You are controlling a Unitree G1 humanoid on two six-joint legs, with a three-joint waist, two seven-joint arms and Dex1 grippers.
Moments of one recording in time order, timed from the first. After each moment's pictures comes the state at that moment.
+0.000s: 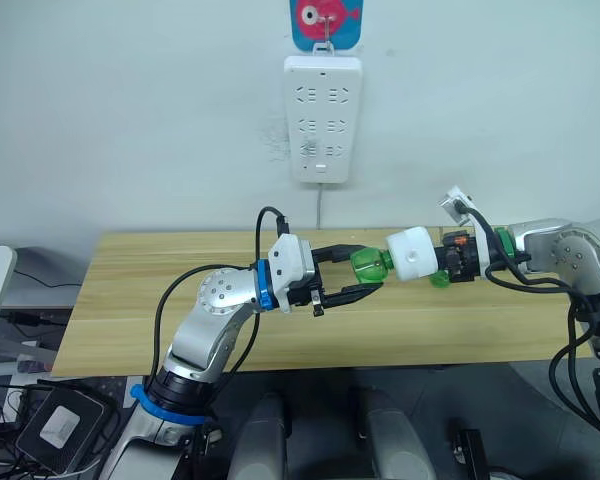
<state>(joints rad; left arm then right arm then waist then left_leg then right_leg) -0.40 0.34 -0.23 -0.19 -0.36 0.13 -0.97 -0.76 -0.83 0.14 0.04 0.79 1.21 1.00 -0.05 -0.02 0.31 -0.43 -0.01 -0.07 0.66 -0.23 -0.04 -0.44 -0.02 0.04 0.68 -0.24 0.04</state>
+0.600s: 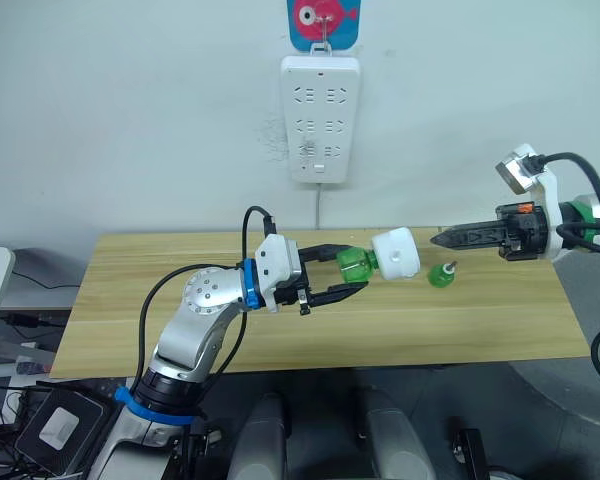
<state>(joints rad) -0.39 0.39 -0.19 -0.19 -0.36 0.12 -1.01 -0.88 -0.97 0.04 0.12 0.91 1.46 1.20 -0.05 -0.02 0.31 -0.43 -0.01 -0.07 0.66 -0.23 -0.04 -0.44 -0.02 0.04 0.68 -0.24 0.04</state>
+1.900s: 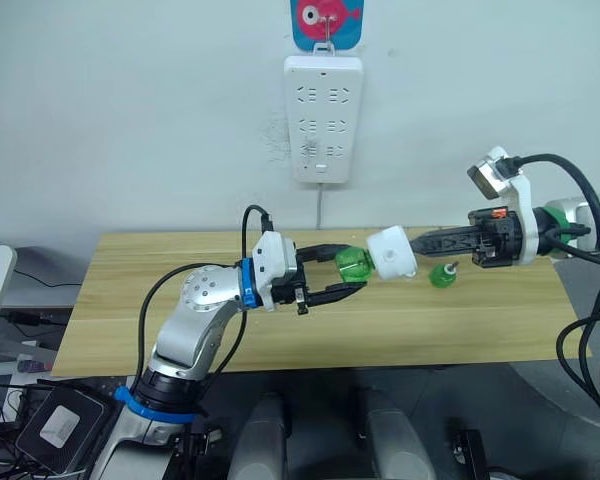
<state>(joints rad) -0.39 0.37 -0.17 -0.19 -0.38 0.15 -1.04 -0.86 -0.84 -0.08 0.03 0.99 1.57 1.02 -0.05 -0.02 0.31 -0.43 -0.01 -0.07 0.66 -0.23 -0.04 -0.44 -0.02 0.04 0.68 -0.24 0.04</state>
